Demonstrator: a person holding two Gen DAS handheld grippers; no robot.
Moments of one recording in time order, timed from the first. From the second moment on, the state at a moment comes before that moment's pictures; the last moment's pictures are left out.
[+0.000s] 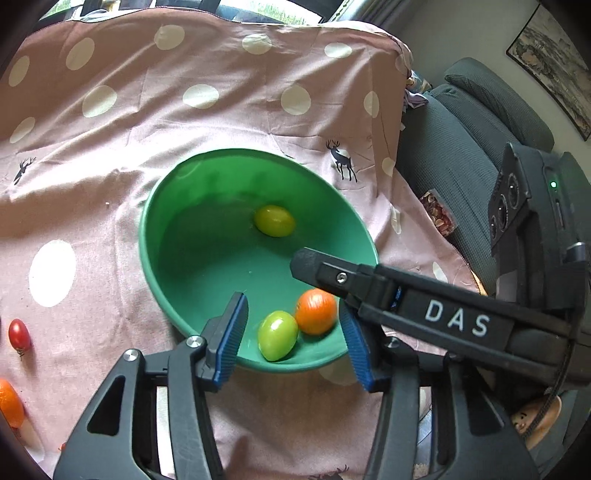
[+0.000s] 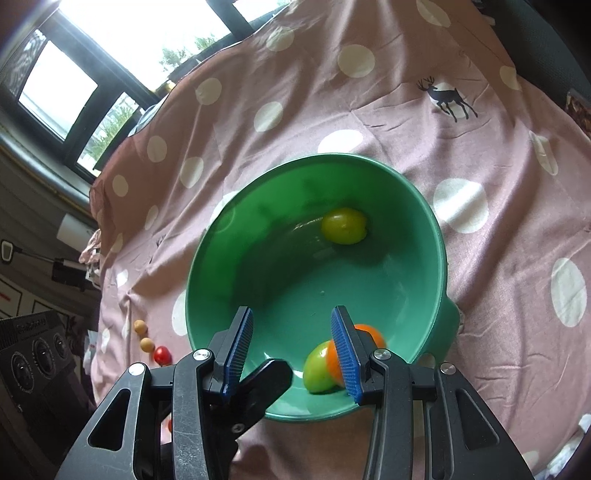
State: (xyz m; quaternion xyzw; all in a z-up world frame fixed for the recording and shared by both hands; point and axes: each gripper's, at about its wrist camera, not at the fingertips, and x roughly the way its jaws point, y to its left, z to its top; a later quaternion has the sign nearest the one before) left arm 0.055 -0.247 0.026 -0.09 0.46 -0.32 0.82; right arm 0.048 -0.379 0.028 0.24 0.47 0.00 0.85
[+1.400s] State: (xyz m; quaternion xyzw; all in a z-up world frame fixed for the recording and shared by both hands) left arm 0.025 0.027 0.008 -0.15 0.44 -0.08 0.88; right arm 0.062 -0.179 0.026 0.15 0.45 0.14 0.87
